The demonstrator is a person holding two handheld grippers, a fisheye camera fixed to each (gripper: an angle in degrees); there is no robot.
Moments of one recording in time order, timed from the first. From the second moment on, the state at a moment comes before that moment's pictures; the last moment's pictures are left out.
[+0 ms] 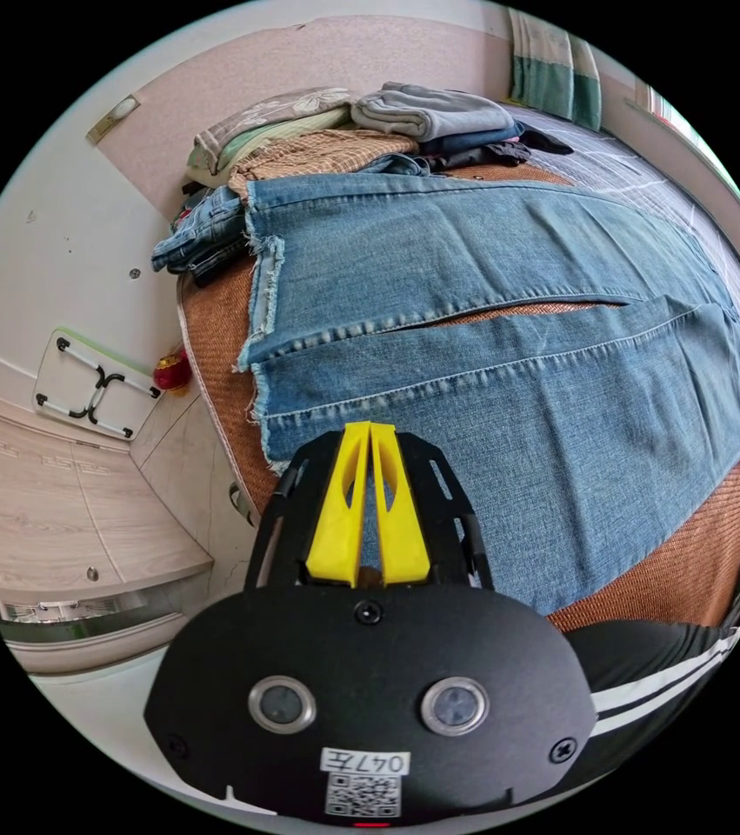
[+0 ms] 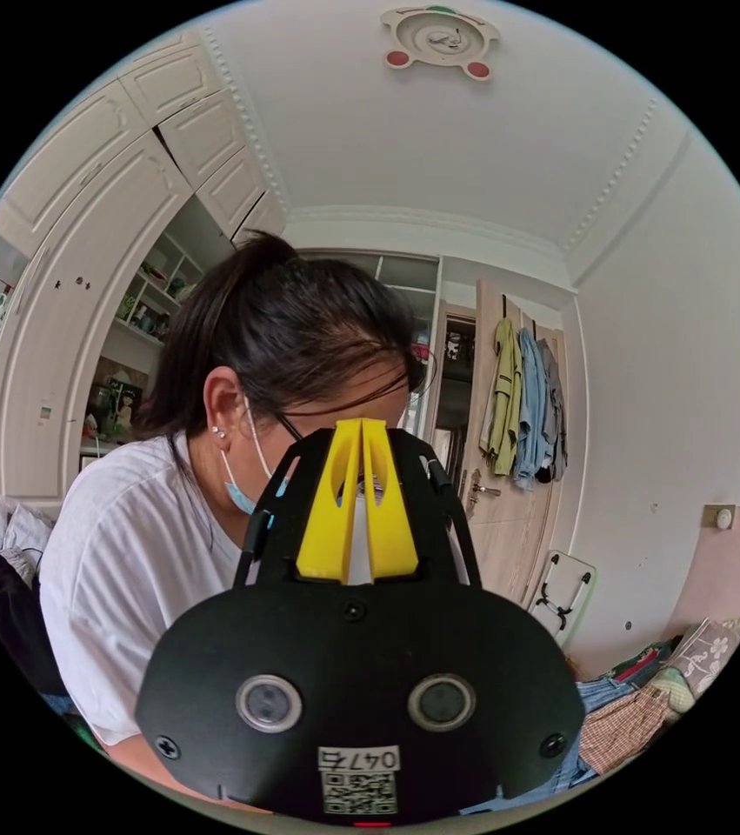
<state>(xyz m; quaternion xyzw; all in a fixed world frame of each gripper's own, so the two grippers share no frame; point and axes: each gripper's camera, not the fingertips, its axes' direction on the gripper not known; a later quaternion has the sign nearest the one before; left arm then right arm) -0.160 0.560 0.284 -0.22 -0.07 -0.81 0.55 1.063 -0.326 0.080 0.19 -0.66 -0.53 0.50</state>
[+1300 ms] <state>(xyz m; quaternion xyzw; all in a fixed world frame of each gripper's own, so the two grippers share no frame) -0.024 0.686 0.318 -0.21 -0.07 -0.81 0.55 0.765 -0.410 0.081 0.18 -0.66 -0.53 0.50</state>
